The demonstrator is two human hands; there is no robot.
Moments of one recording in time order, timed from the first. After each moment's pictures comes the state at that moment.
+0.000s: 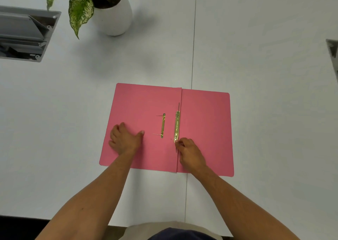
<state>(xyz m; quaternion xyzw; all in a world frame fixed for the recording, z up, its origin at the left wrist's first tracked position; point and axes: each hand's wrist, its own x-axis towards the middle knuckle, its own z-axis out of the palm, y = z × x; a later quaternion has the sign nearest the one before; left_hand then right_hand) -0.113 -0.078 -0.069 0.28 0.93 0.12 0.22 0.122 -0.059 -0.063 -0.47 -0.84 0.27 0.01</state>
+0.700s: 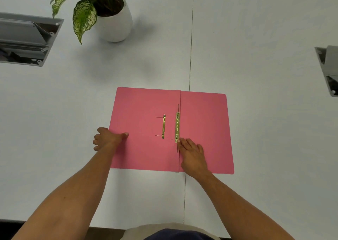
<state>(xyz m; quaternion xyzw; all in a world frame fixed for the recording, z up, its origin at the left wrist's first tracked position) -0.172 -0.076 -0.056 0.12 0.94 0.11 0.29 0.134 -0.065 -0.068 -0.50 -0.82 0.24 -0.11</state>
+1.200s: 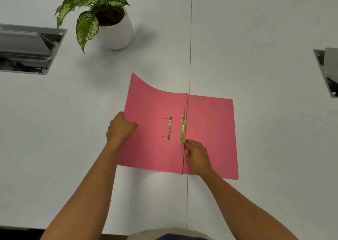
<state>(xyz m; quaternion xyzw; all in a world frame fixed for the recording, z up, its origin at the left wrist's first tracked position) -0.147 -0.038 0.025 0.35 0.87 0.17 0.32 0.137 -0.047 -0.065 -0.56 -0.77 0.31 0.04</state>
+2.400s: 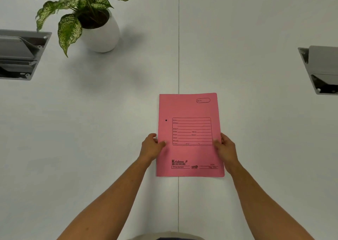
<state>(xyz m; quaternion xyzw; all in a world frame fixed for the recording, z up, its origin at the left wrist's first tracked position) -0.021 -0.042 -0.024 0.30 0.76 0.23 0.53 0.247 -0.001 -0.032 -0.70 -0.42 0.52 0.26</state>
